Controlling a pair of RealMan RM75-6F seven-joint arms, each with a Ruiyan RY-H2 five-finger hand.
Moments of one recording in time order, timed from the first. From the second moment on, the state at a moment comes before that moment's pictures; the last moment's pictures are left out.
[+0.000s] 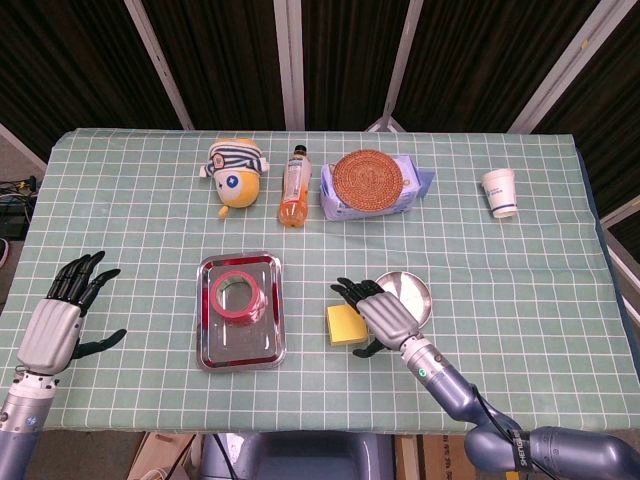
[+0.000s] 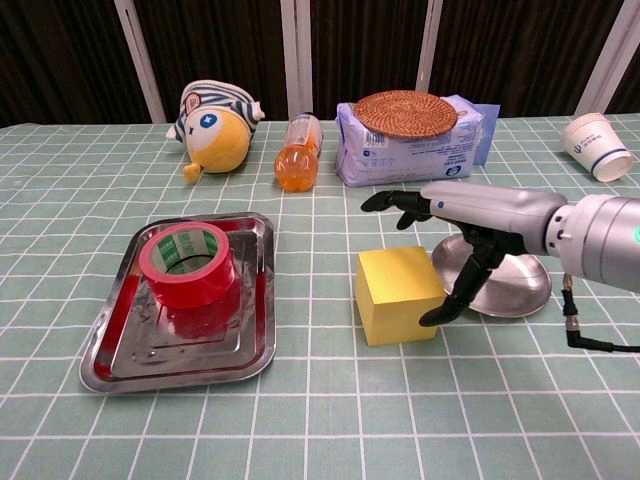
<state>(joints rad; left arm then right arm) -0.25 -1.28 0.01 -1.51 1.60 1.61 -0.08 0.67 -1.47 0.18 -1.73 -1.13 0.84 -0.29</state>
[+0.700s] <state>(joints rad) -0.24 -1.28 -0.02 -1.51 1.60 1.57 -0.09 0.65 -1.52 0.16 -1.64 -1.17 0.97 -0.25</state>
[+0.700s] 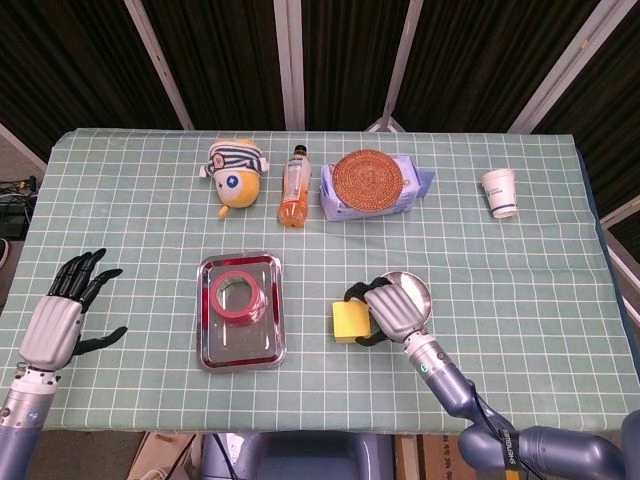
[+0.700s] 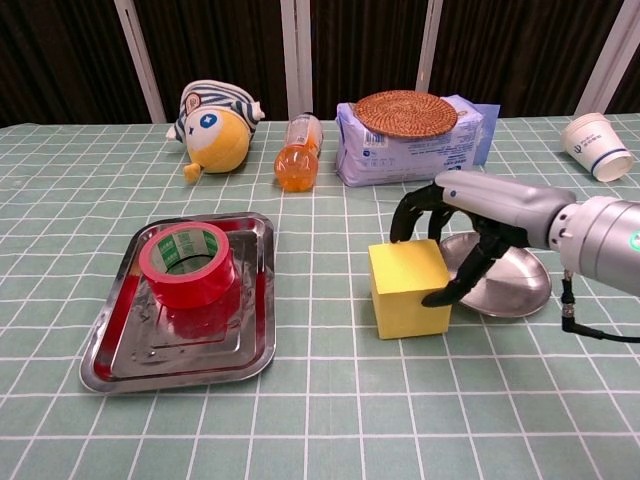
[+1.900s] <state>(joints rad) -0.22 -1.30 -0.06 -1.51 1.60 1.57 -0.06 0.58 -1.37 0.18 -1.55 -1.18 0.98 -0.03</state>
